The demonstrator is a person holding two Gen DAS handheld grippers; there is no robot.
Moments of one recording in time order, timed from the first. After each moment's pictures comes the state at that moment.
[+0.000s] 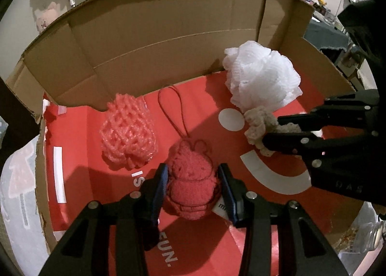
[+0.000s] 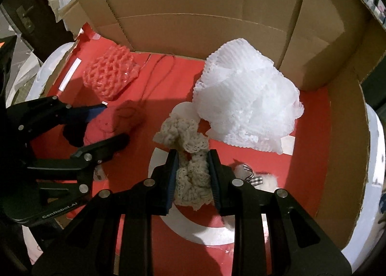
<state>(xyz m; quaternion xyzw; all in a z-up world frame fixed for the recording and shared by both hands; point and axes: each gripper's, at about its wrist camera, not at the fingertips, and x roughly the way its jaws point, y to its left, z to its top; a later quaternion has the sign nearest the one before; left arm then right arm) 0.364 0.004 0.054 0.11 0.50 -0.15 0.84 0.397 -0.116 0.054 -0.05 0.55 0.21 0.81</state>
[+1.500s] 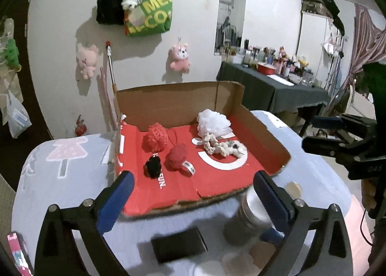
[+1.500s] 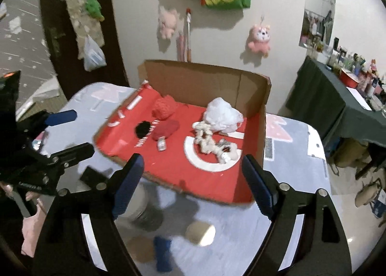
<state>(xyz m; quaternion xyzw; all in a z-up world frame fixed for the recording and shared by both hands) 0.144 0.044 0.177 0.02 0.31 -0.15 0.94 0.169 -0.159 0.199 -0.05 0.35 0.19 0.92</state>
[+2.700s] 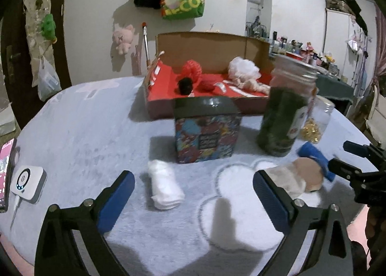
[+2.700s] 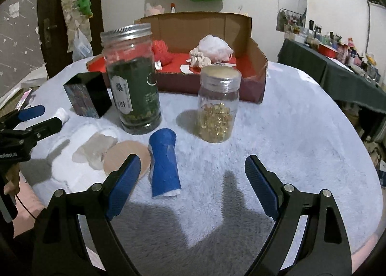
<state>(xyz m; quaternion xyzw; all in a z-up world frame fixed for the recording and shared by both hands) 0.057 0.070 0.033 0.01 0.32 -0.05 0.95 0.057 -0.165 0.026 -0.03 0.32 0.13 0.94</state>
